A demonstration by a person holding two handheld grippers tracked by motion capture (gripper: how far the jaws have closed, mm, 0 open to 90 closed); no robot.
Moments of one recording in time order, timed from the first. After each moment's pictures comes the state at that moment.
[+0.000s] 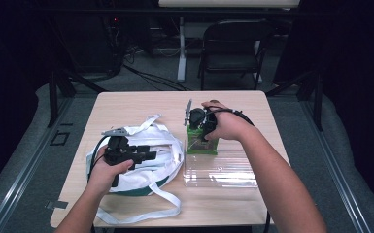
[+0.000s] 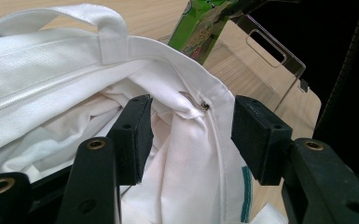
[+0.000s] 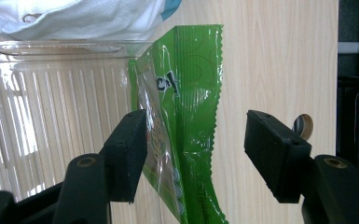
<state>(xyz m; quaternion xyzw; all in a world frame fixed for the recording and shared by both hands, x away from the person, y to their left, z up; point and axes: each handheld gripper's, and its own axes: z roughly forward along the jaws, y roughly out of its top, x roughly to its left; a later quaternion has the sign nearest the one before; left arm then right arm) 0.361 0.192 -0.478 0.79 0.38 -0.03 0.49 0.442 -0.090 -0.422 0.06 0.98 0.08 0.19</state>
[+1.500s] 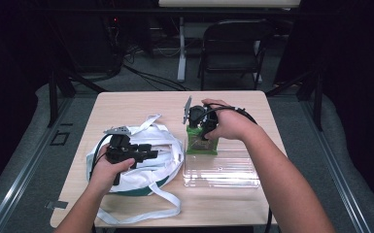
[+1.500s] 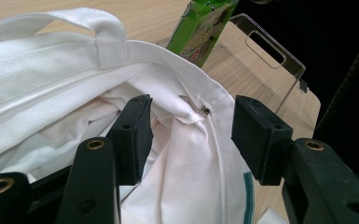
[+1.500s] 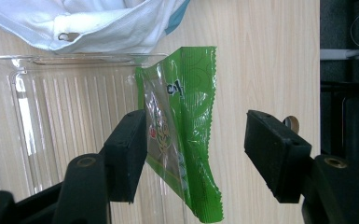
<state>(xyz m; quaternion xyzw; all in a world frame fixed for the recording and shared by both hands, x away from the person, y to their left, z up) 0.366 0.188 -0.478 0.79 0.37 -0.03 0.49 0.425 -0.088 -0.395 0.05 0.97 0.09 0.20</state>
